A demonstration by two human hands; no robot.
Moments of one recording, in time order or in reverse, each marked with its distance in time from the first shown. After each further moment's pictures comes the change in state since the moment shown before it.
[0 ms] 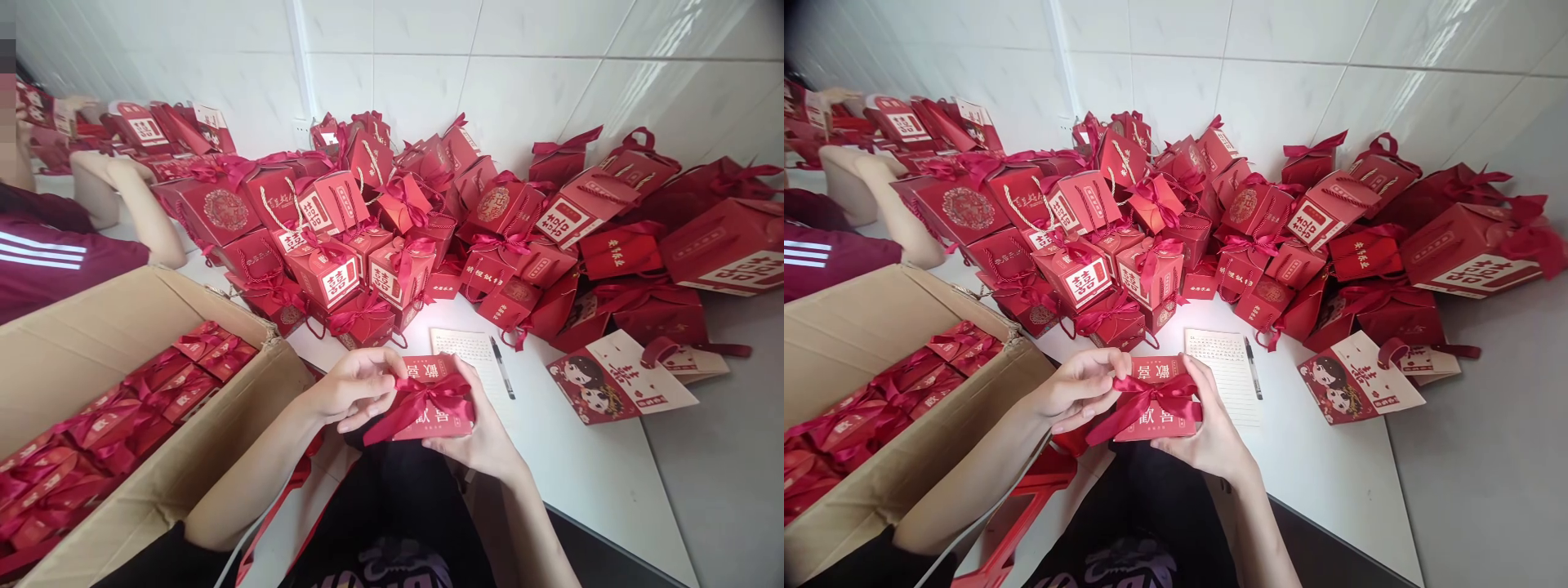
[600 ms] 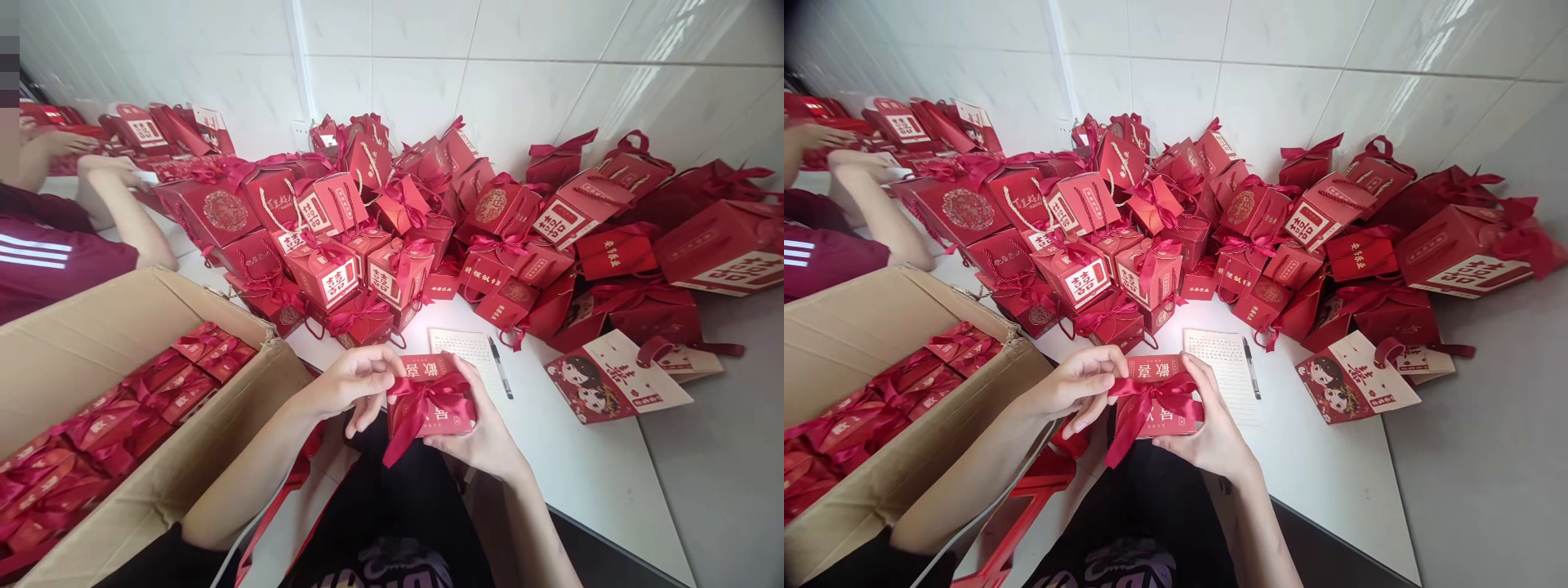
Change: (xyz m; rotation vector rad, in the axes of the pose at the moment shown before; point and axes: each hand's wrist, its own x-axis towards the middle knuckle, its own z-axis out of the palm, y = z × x) left_hand 0.002 0.007 0.000 0.087 -0.051 -0.003; right_hand 0.000 0.006 -0.002 0.046 -0.017 0.015
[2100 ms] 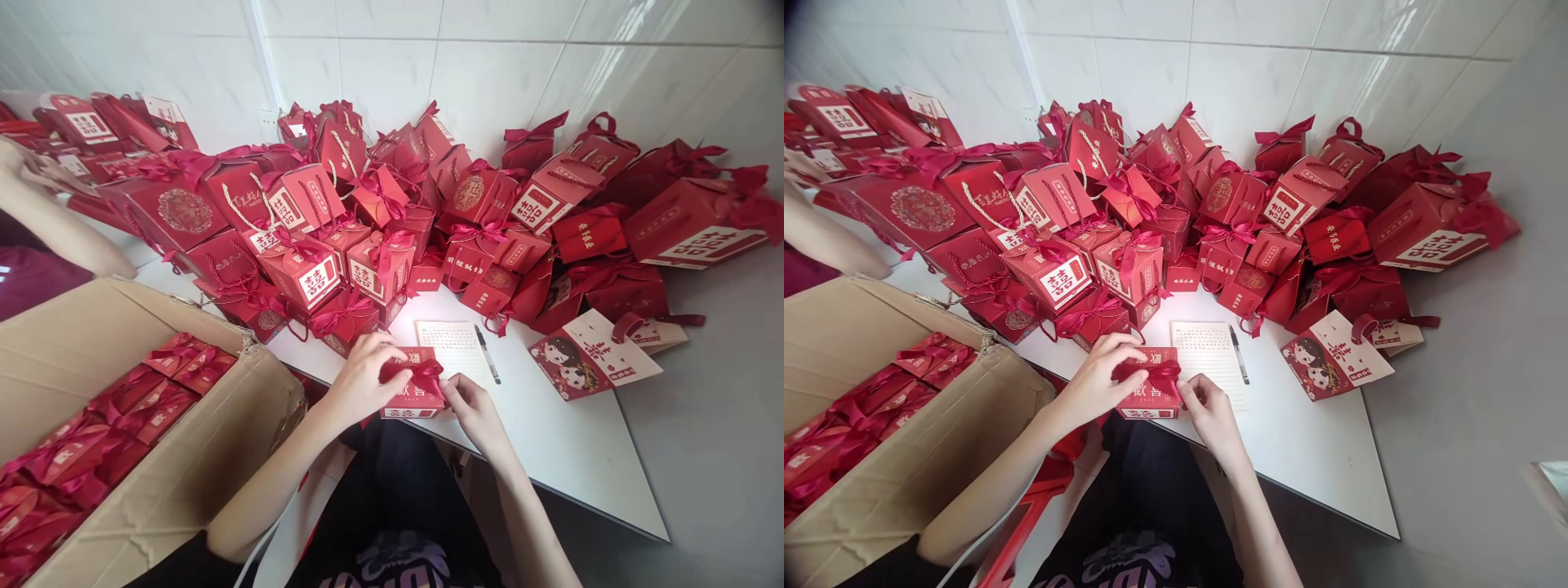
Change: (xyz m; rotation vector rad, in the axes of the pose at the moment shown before) left_hand 0.033 -0.033 0.004 1.216 0.489 0.328; right_hand -0.003 0.002 -0.003 0.079 0.203 0.492
